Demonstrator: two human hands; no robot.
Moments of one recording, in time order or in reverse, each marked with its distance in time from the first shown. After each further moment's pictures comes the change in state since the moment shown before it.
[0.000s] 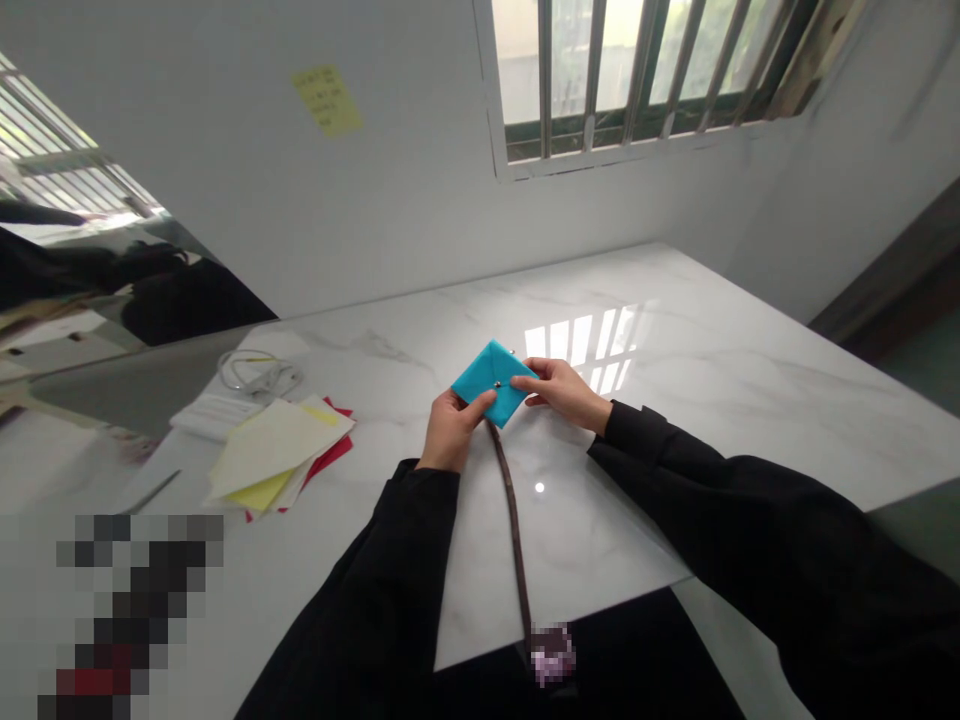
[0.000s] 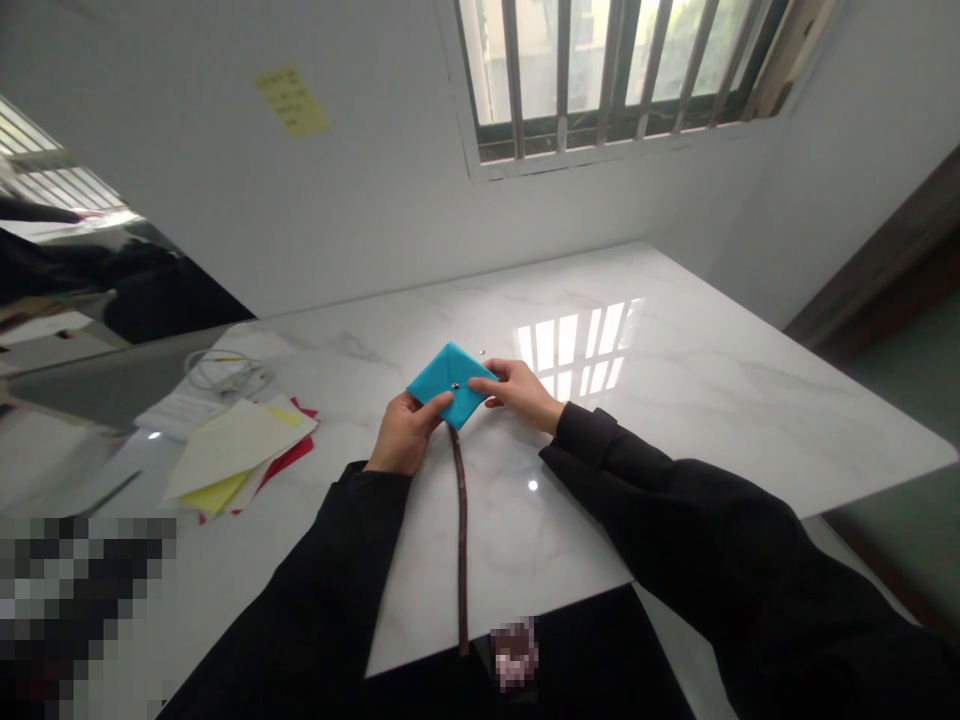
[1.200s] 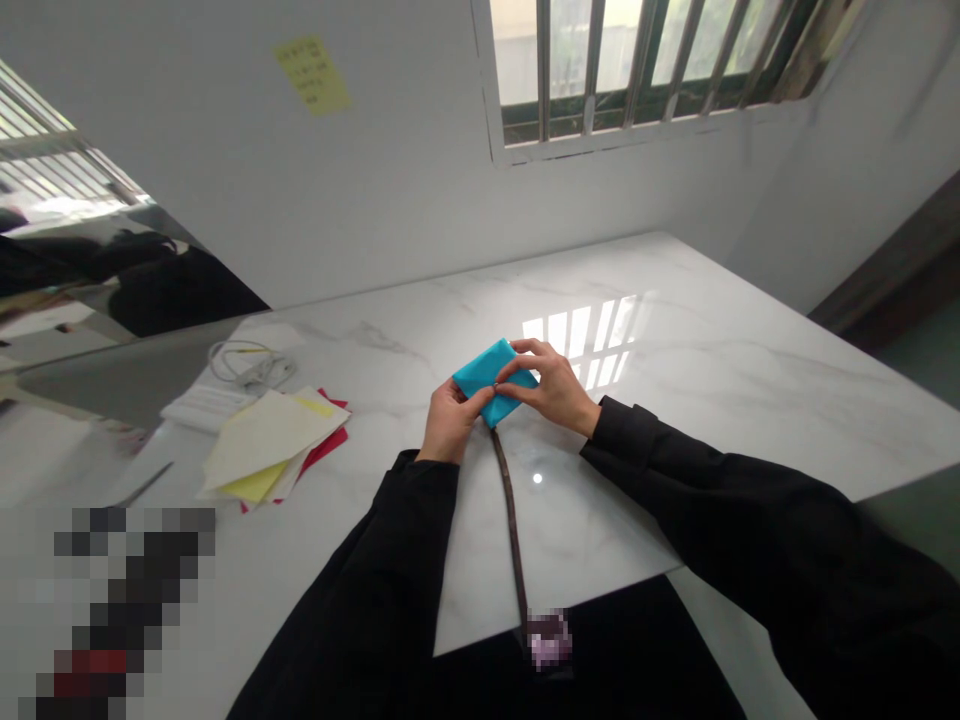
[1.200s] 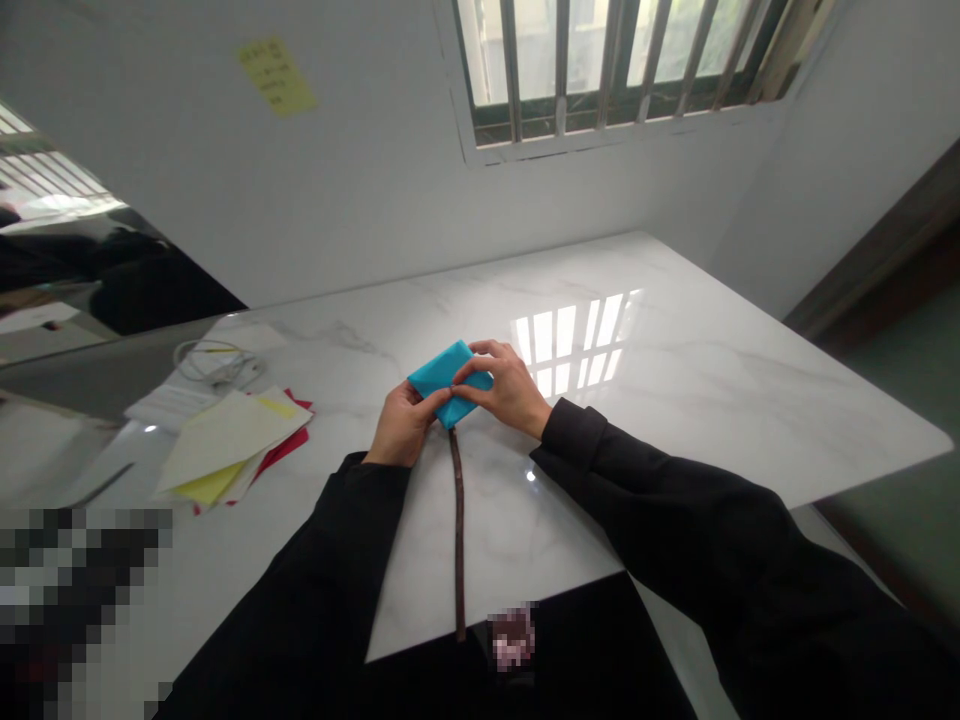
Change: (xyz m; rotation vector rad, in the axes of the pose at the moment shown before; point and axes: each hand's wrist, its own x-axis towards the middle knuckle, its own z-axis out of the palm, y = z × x) left_hand 0.004 -0.009 -0.002 0.108 0.010 0.020; right_hand -0.009 -0.001 0.009 -0.694 0.221 -0.573
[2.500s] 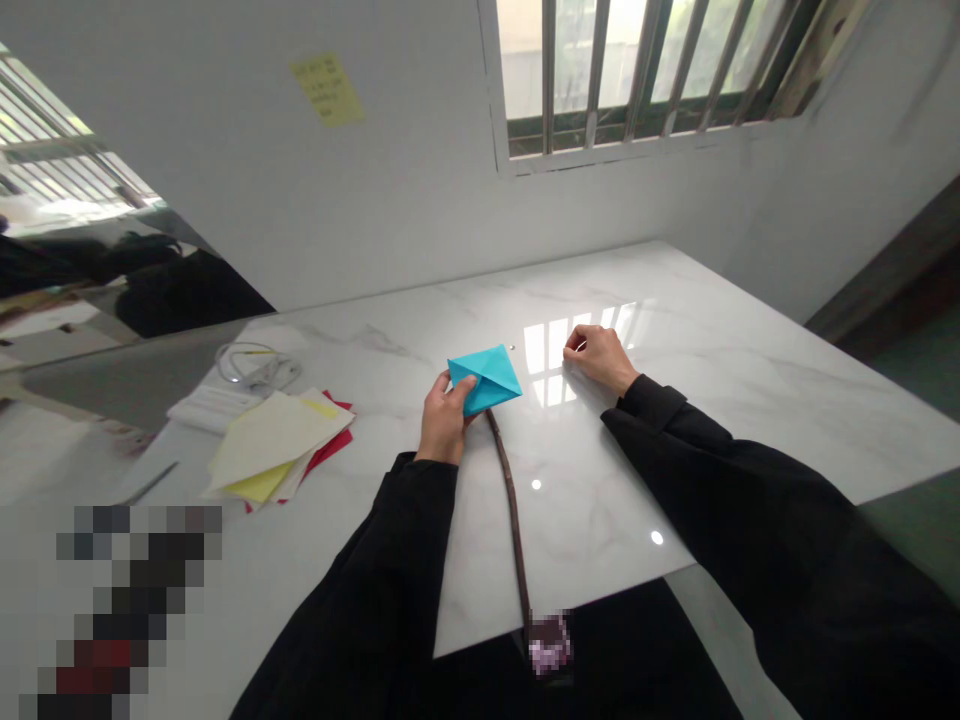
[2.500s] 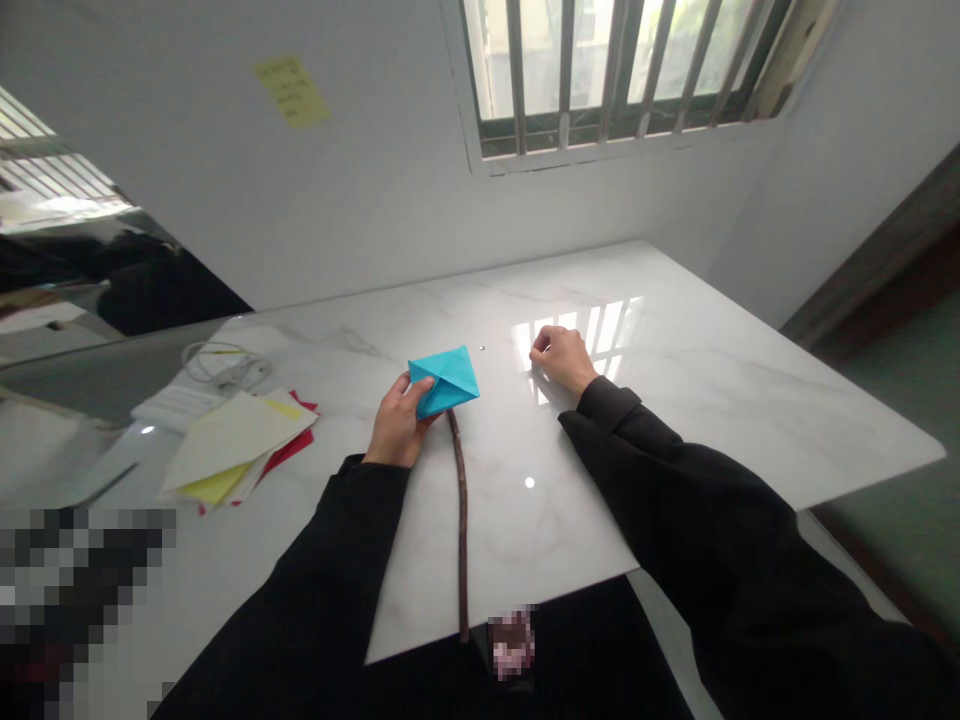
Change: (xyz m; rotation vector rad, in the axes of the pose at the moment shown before) left_hand -0.001 0.016 -0.001 -0.067 0.157 -0.069; right_hand 0.026 0.076 -0.059 -0.404 -0.005 0.404
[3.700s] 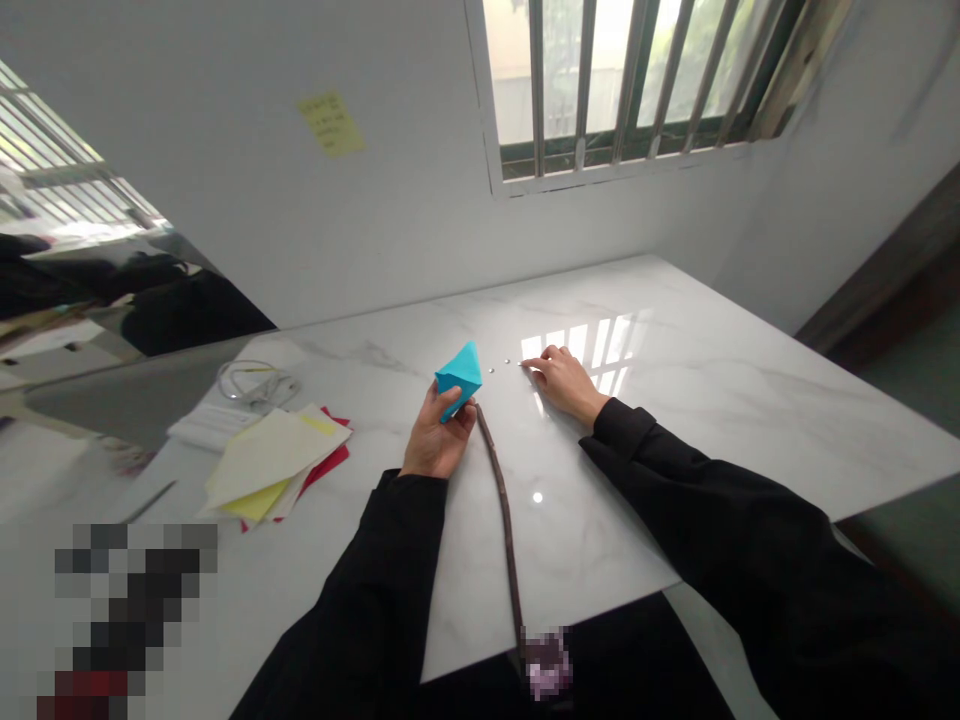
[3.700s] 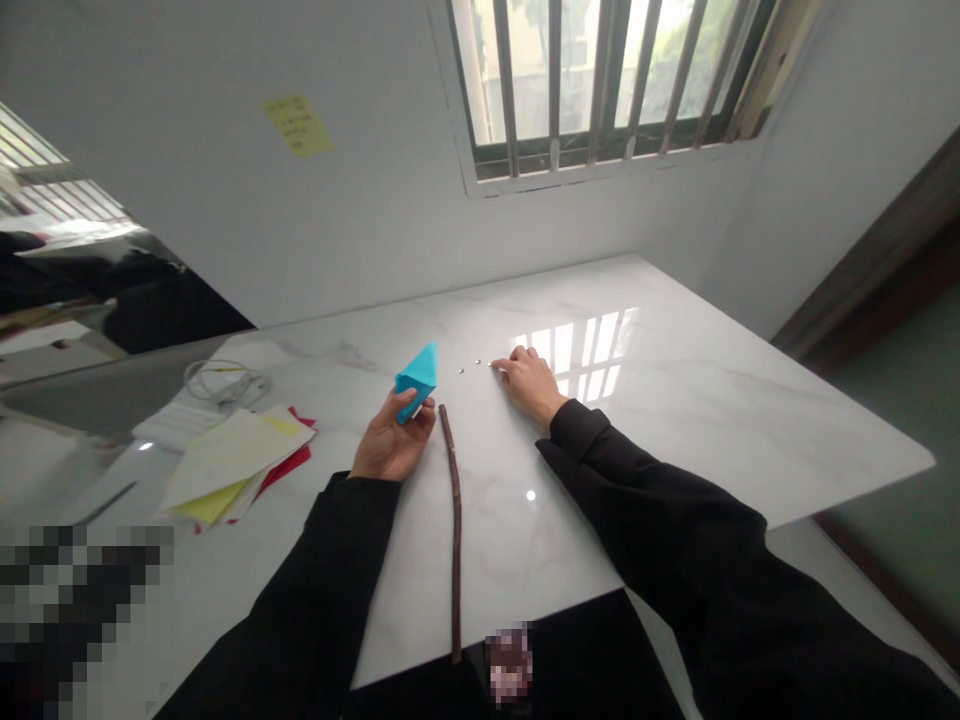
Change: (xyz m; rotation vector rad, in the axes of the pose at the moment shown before) left_hand -0.003 0.017 -0.005 -0.396 -0.123 -0.118; right_hand -0.011 -0.026 0.041 -0.204 -0.084 -0.297
